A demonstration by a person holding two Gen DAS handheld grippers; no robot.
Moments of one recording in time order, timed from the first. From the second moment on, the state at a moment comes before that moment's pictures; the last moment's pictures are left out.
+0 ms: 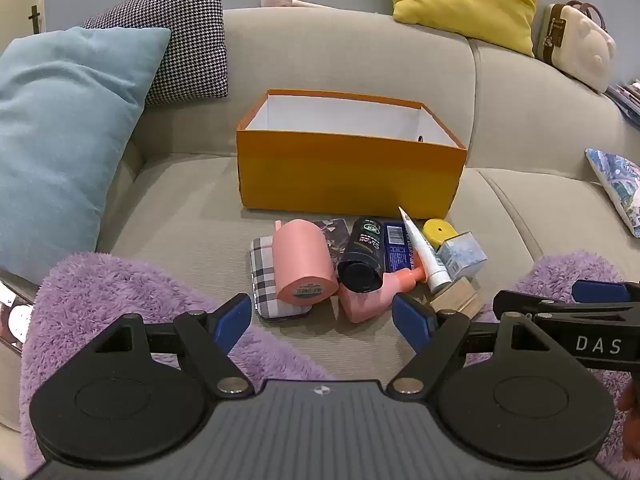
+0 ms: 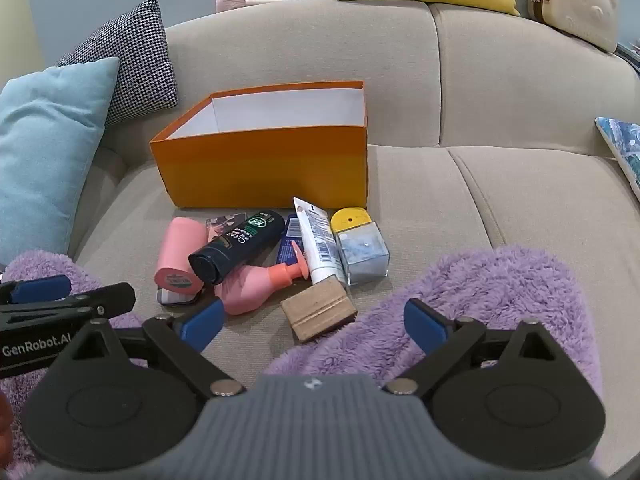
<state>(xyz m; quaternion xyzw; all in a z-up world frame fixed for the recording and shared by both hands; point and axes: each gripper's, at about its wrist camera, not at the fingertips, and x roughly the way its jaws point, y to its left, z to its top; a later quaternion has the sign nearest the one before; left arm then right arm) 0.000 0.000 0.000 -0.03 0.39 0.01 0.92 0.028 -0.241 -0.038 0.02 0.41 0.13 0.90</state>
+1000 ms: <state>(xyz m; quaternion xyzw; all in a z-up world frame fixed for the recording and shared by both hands) -0.002 0.003 0.003 -0.03 0.39 0.01 0.92 0.024 -0.244 -0.035 0.03 0.42 0.13 0.90</state>
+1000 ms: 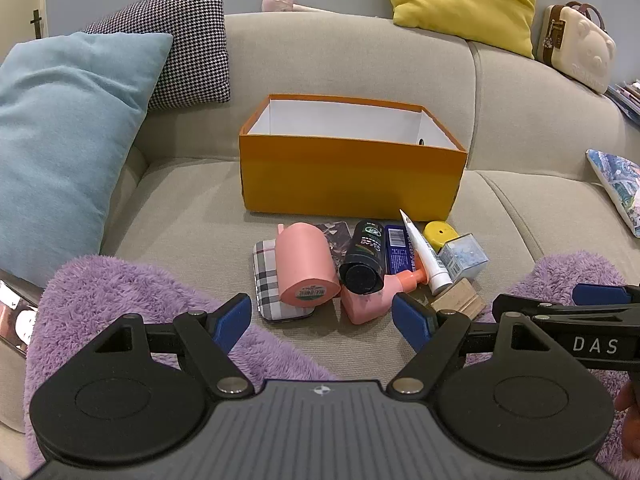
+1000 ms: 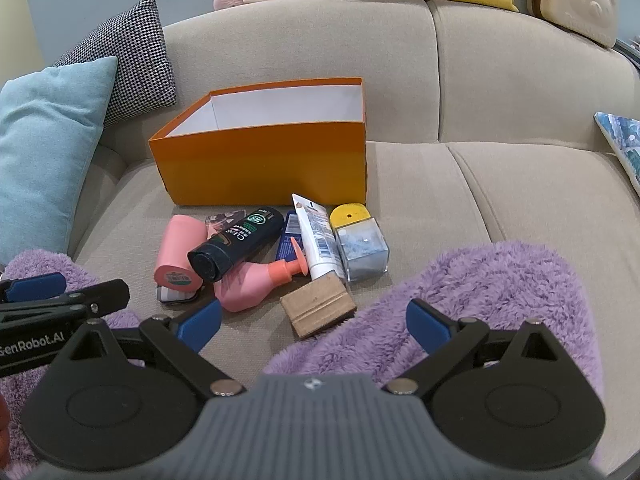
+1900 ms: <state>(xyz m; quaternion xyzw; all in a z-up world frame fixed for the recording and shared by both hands) -0.001 0.007 0.010 -0.03 0.38 0.01 0.92 0.023 -0.244 -0.037 0.03 0.42 0.13 0.90</state>
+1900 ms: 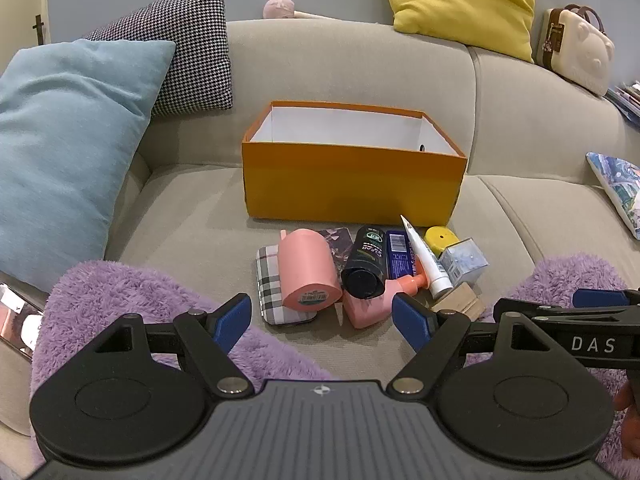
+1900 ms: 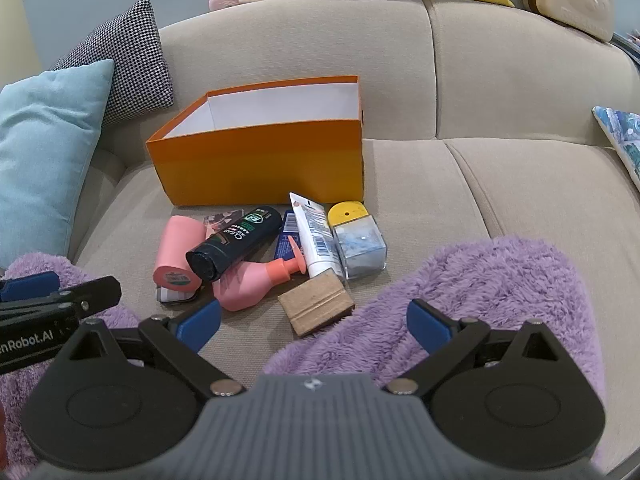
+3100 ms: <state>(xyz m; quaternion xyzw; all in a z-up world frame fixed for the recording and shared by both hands) 0.031 0.026 -0.013 -0.10 0.43 -0.08 0.90 0.063 -0.226 -0.063 0.06 0.48 0.20 0.86</state>
